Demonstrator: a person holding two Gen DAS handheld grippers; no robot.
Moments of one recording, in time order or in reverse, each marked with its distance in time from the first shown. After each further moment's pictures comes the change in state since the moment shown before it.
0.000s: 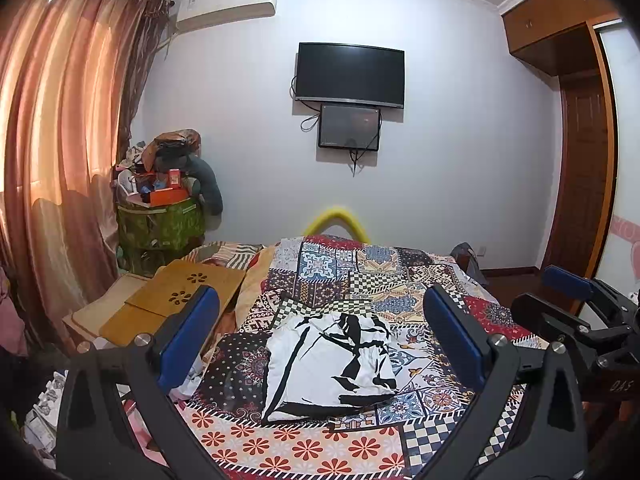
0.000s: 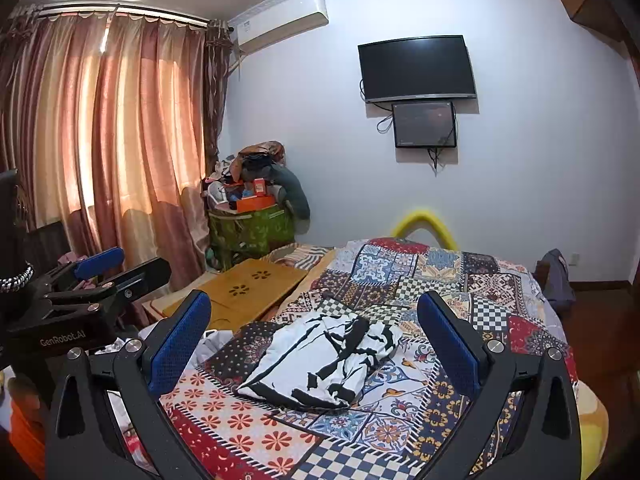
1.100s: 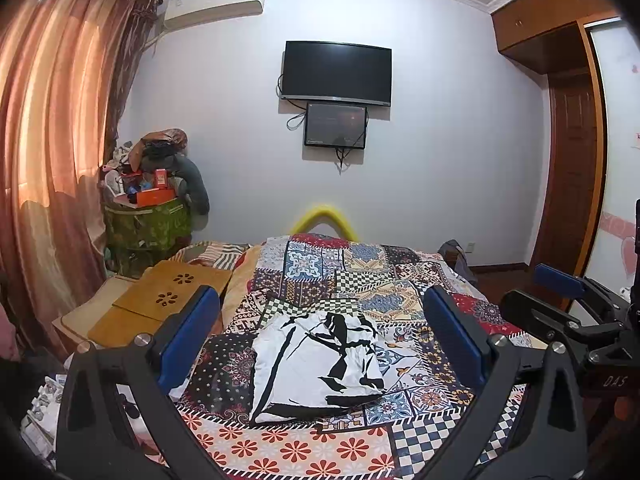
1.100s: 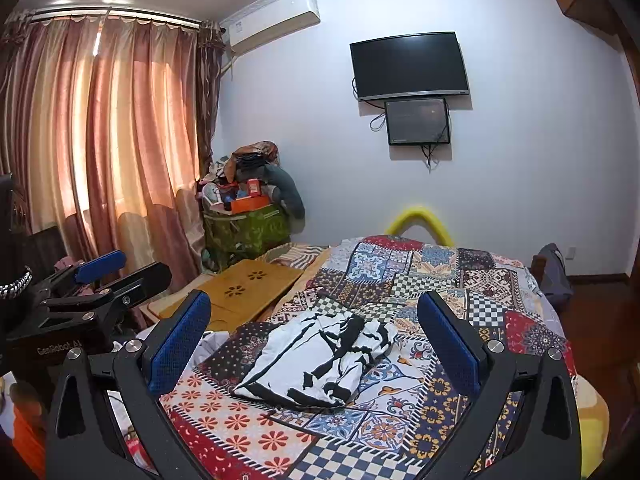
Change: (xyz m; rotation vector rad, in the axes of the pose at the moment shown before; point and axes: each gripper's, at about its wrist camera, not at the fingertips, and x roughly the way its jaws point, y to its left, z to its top) left arm 0.002 -0.007 -0.003 0.010 0.009 -0.049; right arm -0.001 0.000 0.001 0.020 0.005 -0.020
